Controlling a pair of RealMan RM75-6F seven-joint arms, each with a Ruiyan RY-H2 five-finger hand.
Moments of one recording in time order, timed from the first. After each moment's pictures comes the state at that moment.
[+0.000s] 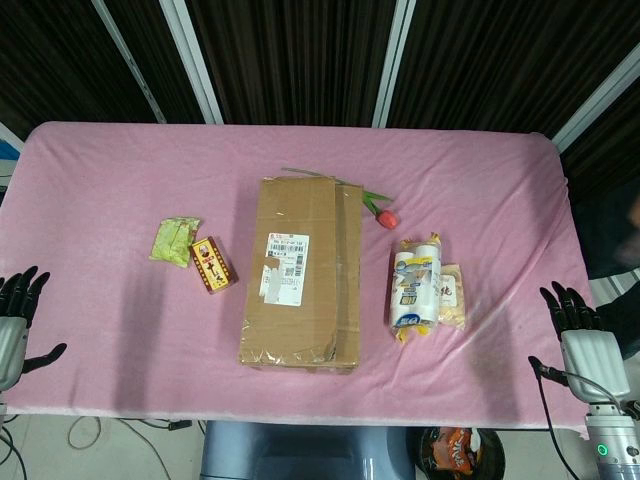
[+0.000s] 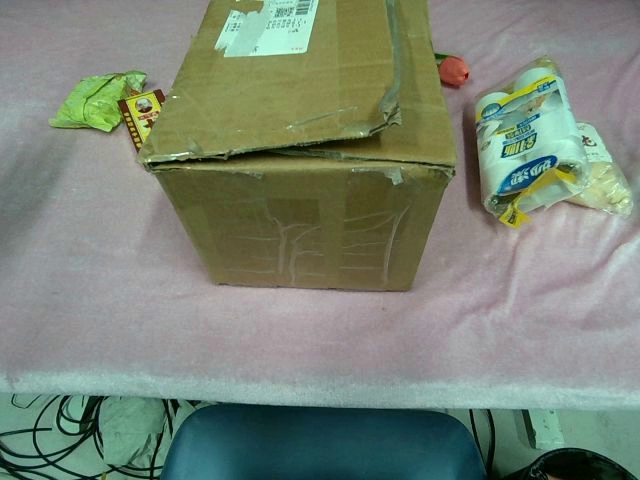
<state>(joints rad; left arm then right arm) -0.09 -1.13 -0.05 -1.62 1.47 1.49 0.13 0.08 -1.14 0.06 -1.62 -1.49 1.47 -0.13</state>
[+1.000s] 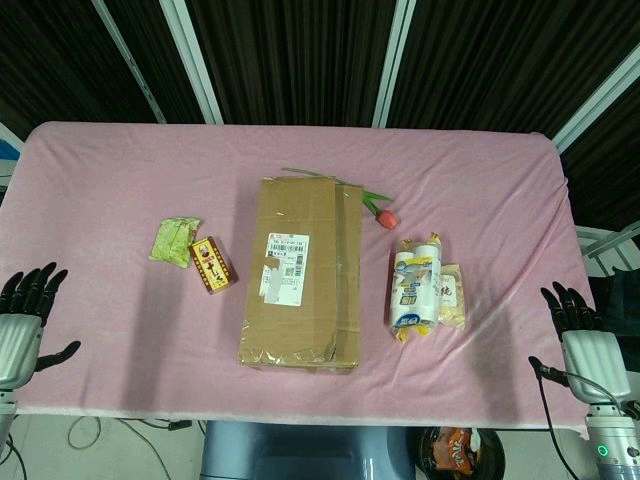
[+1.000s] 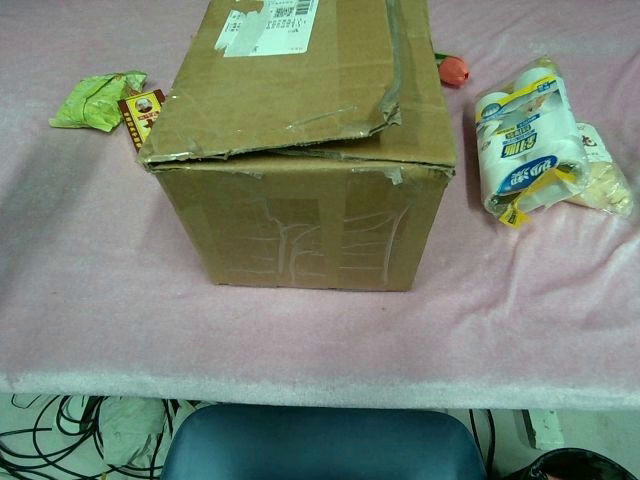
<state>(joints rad) -0.11 -1.12 -0.04 -1.66 1.55 1.49 0.13 0.08 -1.15 0.06 -1.62 -1.49 1.47 -0.13</state>
